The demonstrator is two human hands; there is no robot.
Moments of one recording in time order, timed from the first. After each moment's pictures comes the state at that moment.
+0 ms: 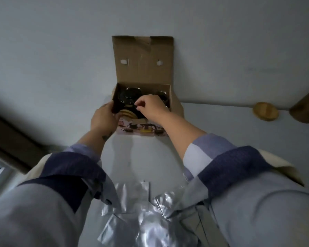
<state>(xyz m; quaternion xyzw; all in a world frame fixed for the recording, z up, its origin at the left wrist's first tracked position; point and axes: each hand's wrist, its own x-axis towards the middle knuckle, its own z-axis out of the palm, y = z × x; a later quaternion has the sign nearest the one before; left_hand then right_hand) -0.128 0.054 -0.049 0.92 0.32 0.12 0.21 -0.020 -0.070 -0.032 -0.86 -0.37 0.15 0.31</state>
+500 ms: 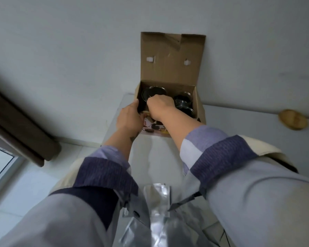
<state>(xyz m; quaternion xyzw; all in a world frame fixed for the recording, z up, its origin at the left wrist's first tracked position) -0.126 0.076 -0.069 0.91 0.31 0.12 0.26 -0.038 0.006 -0.032 -0.91 -0.41 0.07 -0.05</state>
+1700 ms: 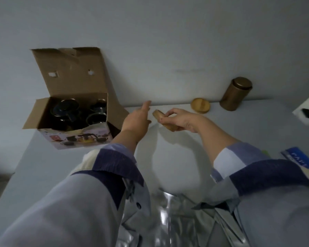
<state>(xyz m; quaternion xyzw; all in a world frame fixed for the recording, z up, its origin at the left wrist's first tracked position) -0.012 -0.164 -0.044 0.97 0.05 0.04 0.23 0.056 -0.326 -0.028 -0.85 -0.07 0.31 0.41</state>
